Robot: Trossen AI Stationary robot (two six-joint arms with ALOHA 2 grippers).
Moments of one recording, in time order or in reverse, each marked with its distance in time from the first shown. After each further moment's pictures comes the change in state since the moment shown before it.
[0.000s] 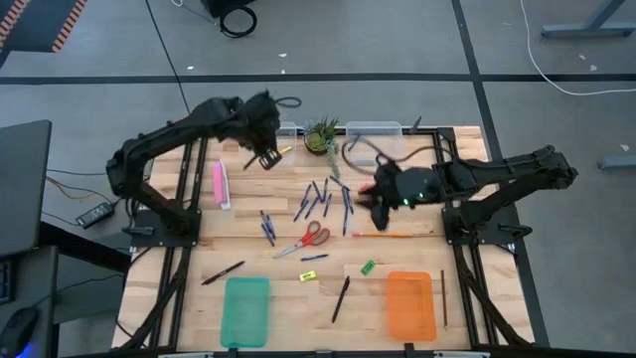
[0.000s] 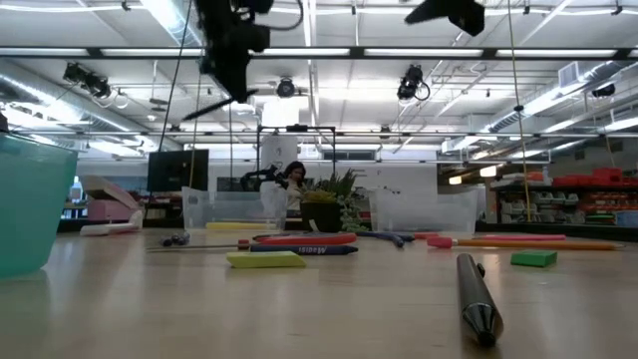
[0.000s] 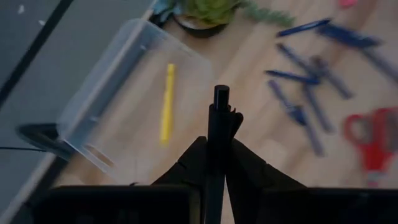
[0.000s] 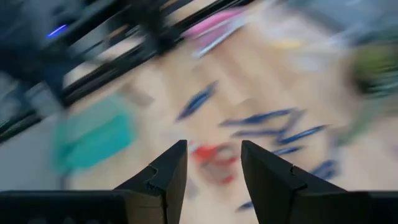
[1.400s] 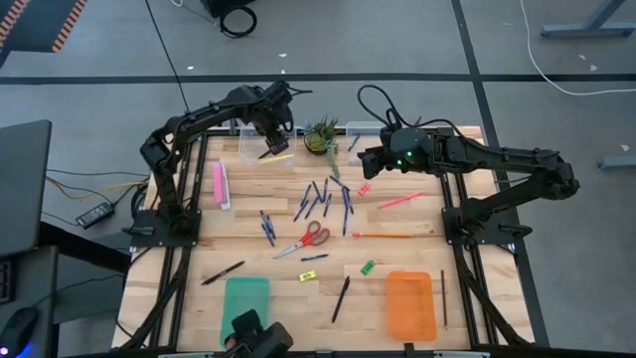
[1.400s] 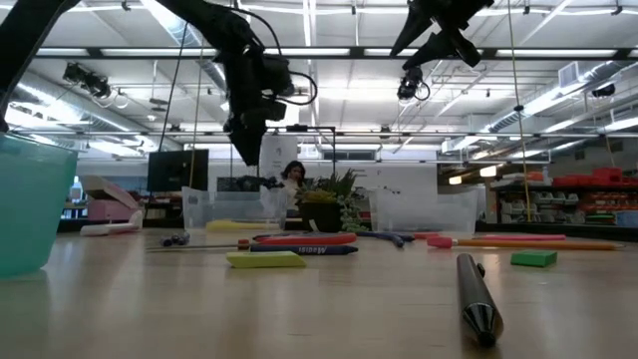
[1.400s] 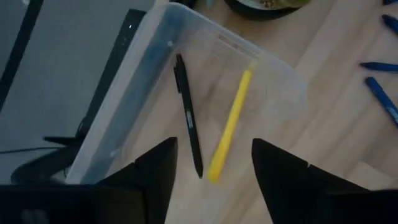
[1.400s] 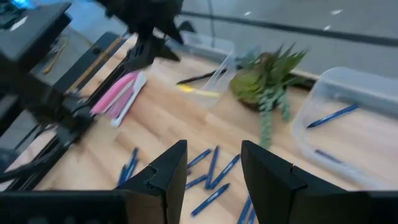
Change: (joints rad) left arm 0.195 0.305 0.048 0.115 0.054 0.253; right arm -0.312 0.000 0.000 0.001 -0.014 0.133
